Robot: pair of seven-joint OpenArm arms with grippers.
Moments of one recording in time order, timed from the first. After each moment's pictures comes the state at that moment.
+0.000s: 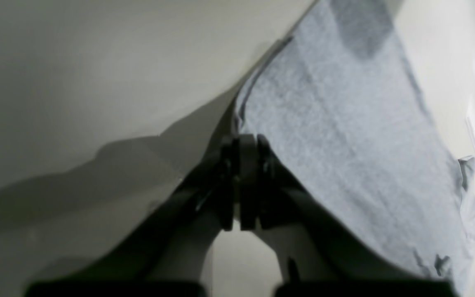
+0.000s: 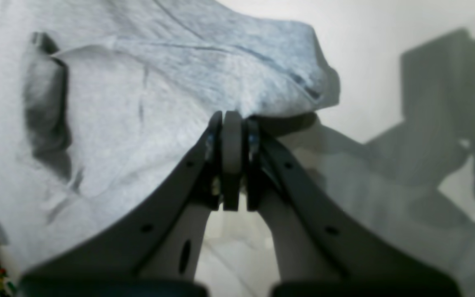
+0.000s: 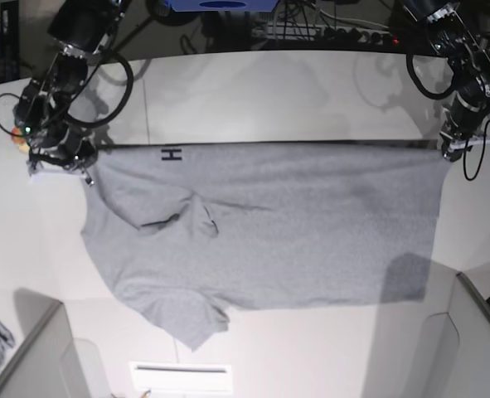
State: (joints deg) left arm 14.1 -10.1 -45.2 90.6 -49.0 -1.2 47.3; right arm -3.2 2.8 29.5 91.2 29.0 -16.9 -62.7
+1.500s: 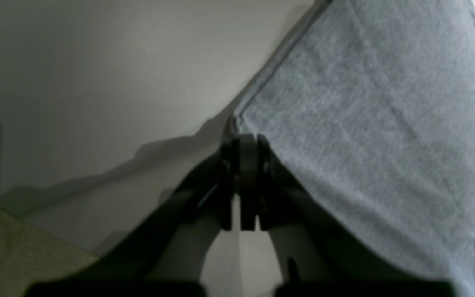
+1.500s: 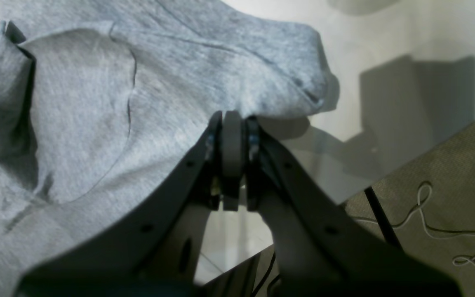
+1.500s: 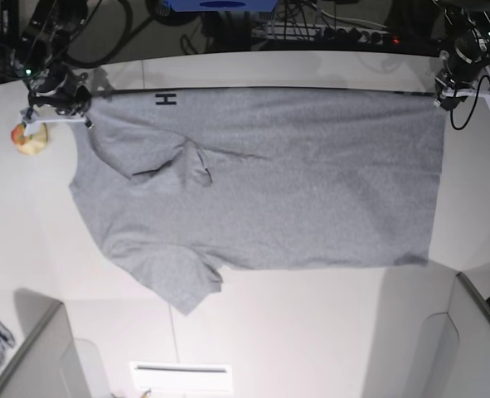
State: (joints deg) left arm 29.2 -10.2 -45.5 95.0 -49.1 -5.6 47.1; right arm -20.9 2.4 29.5 105.6 29.6 -16.7 -62.9
